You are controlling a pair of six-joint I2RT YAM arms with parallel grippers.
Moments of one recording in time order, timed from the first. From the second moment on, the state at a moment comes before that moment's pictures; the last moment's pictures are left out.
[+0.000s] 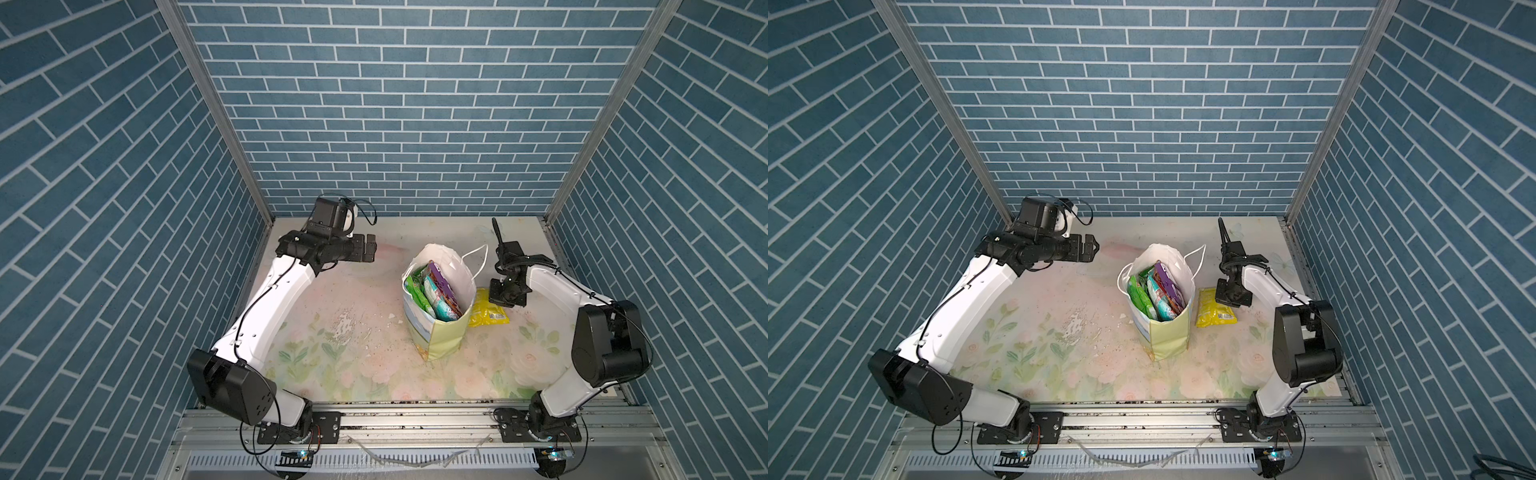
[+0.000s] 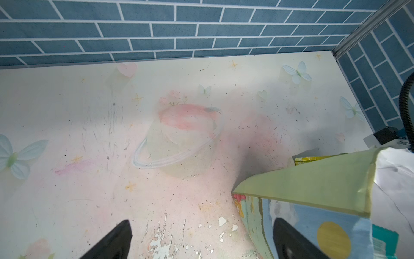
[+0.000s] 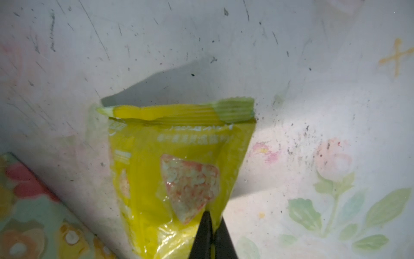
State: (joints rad) left arm -0.35 1.46 1.57 -0.89 0.06 -0.23; right arm 0.23 1.65 1.16 -0.90 0.04 0.40
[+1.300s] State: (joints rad) left arm -0.35 1.41 1.56 -0.96 0.06 -0.20; right arm 0.64 1.43 2.07 -1.38 -0.02 0.31
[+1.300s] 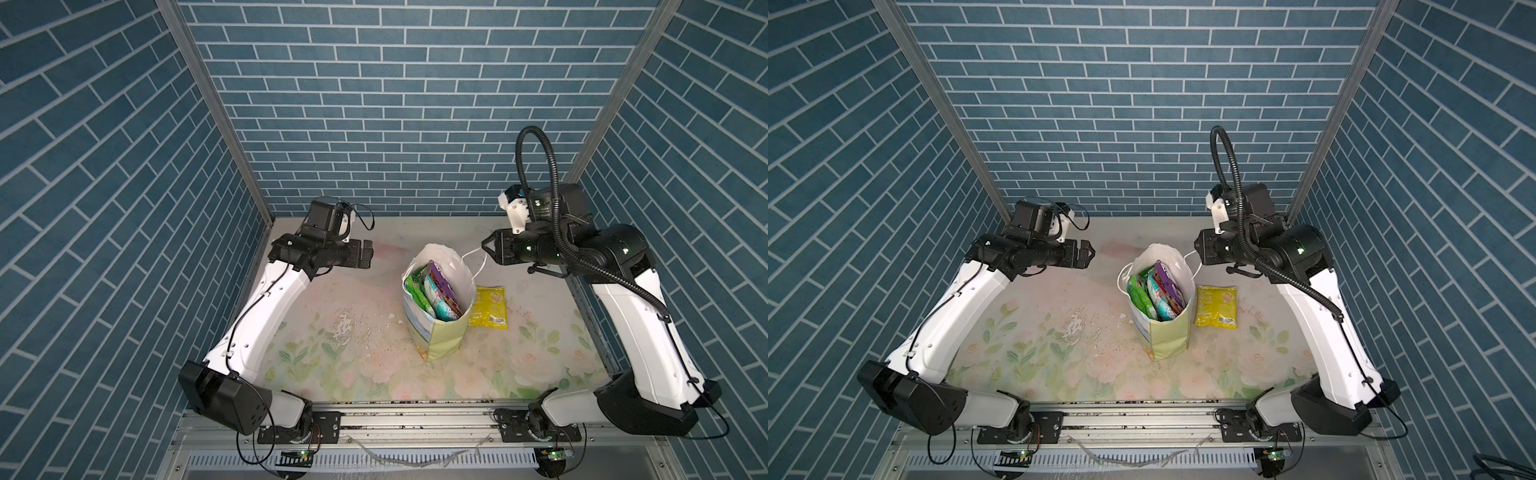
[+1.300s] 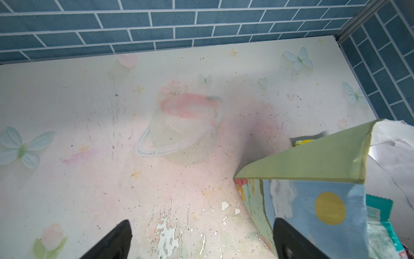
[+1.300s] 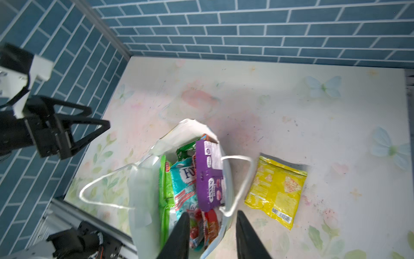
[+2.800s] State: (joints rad) left arm -0.17 1.16 1.35 -0.95 -0.01 -0.22; right arm 0.86 1.76 1.95 -1.40 -0.01 0.38
